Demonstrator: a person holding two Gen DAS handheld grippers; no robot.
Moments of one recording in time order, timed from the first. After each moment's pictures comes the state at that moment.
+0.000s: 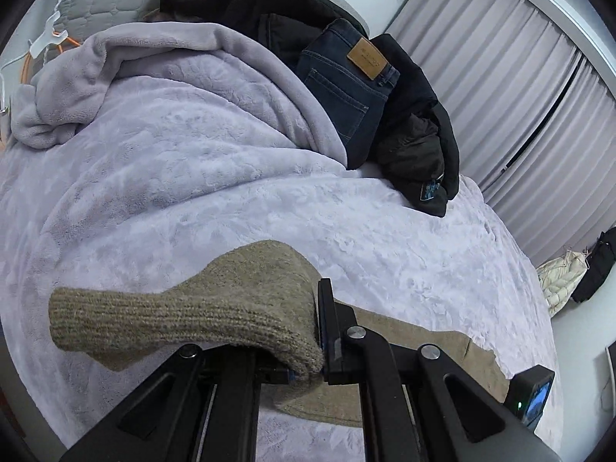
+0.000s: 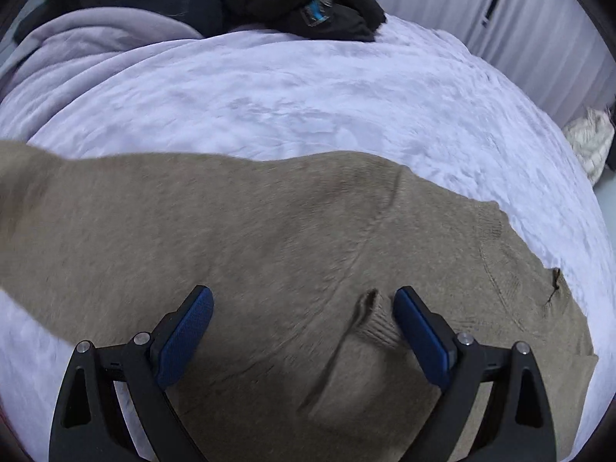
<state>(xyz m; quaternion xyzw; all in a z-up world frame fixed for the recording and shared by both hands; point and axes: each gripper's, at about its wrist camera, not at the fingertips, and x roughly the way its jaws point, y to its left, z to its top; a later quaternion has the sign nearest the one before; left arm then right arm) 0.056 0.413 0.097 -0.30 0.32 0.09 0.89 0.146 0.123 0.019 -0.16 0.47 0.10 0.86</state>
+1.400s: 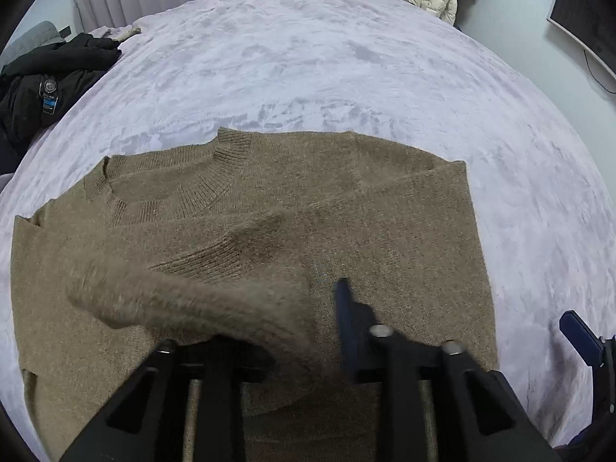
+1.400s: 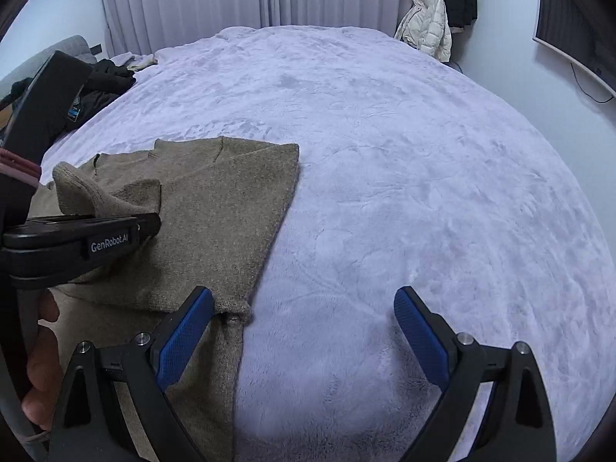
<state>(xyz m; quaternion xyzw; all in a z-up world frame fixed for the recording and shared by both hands) 0.101 -0.166 0.049 0.08 0.52 -0.18 0.83 -0.015 -0.292 0.061 0.05 0.44 -0.11 0.89</state>
